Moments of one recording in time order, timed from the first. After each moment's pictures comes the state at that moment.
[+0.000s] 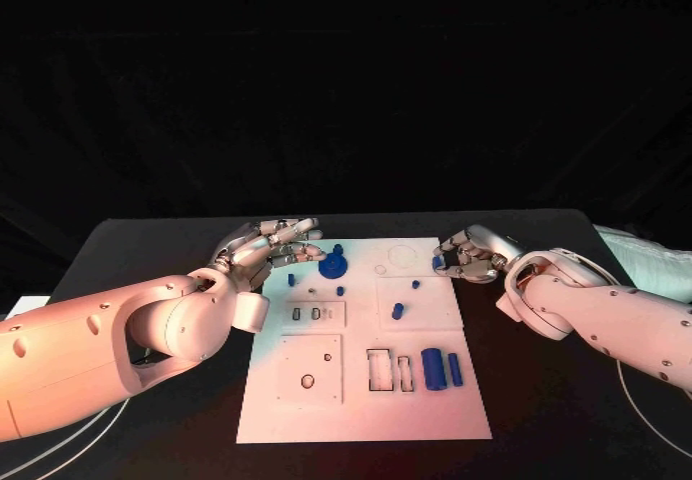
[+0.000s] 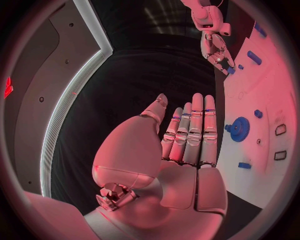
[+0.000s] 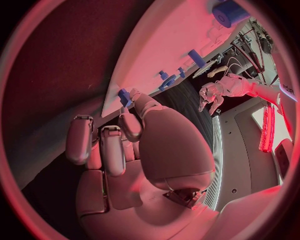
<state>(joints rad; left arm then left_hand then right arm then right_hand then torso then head) 1.16 -0.98 -0.01 1.71 0.11 -0.28 0.41 1.34 0.05 0.10 -0.03 0.05 0.89 0.23 0.08 0.07 1.01 0.18 0.11 0.08 1.03 0.12 0.40 0.40 0.18 0.87 0.23 0.42 0.19 1.13 -0.78 0.03 1.27 -1.23 -0.36 0.03 1.38 -0.11 0.27 0.04 0.18 0.99 0.15 0.07 0.07 1.37 0.06 1.12 1.21 1.47 -0.01 1.48 1.31 0.10 1.30 0.10 1.40 1.17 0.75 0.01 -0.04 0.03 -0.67</state>
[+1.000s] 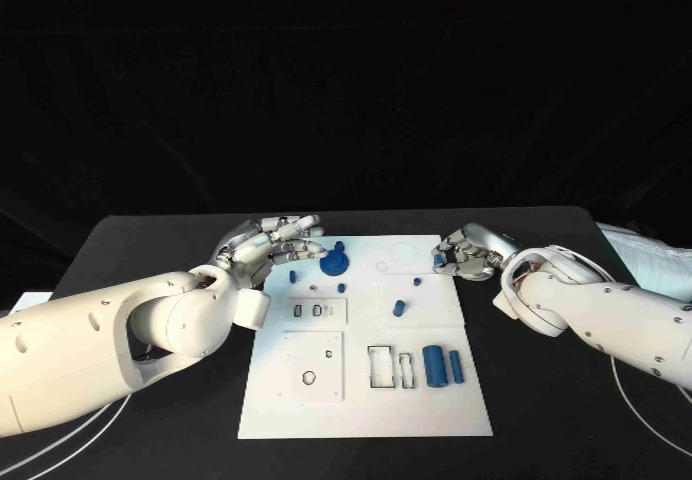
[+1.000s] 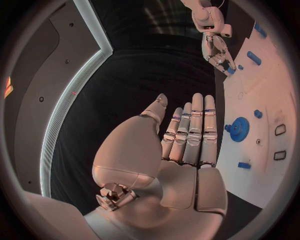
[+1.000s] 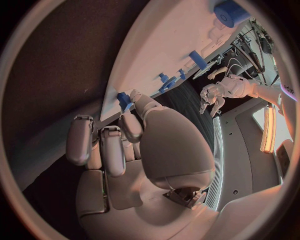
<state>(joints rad) 1.16 -0.98 -0.01 1.71 0.11 -0.28 0.41 1.34 0.05 0.10 -0.03 0.05 0.89 0.23 0.08 0.07 1.01 0.18 0.11 0.08 1.03 0.12 0.40 0.40 0.18 0.87 0.23 0.42 0.19 1.13 -0.76 0.03 1.25 -1.23 -0.35 0.02 1.37 -0.08 0.29 0.03 0.17 1.04 0.14 0.08 0.07 1.38 0.05 1.13 1.22 1.47 -0.01 1.49 1.31 0.10 1.31 0.10 1.41 1.18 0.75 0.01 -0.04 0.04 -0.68</state>
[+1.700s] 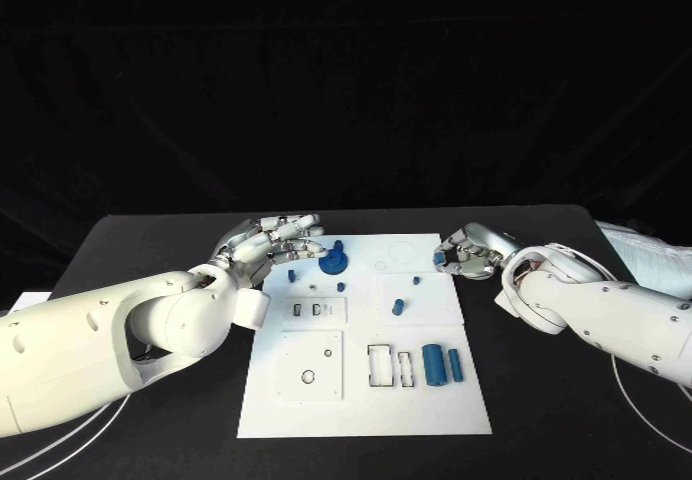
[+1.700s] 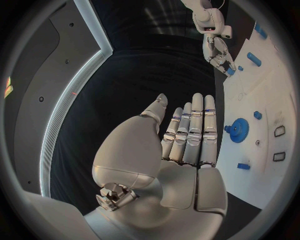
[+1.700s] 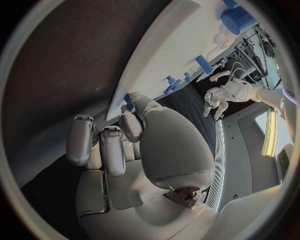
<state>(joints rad) 1.16 -0.98 -0.01 1.72 0.11 -0.28 0.41 1.34 0.05 0.10 -0.03 0.05 0.89 0.23 0.08 0.07 1.01 0.18 0.11 0.08 1.03 0.12 0.40 0.40 0.18 0.87 0.23 0.42 0.19 1.13 -0.76 0.03 1.23 -1.27 -0.34 -0.01 1.36 -0.09 0.29 0.03 0.16 1.04 0.14 0.08 0.07 1.38 0.05 1.12 1.21 1.47 -0.01 1.49 1.31 0.10 1.31 0.09 1.41 1.18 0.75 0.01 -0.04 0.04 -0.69</state>
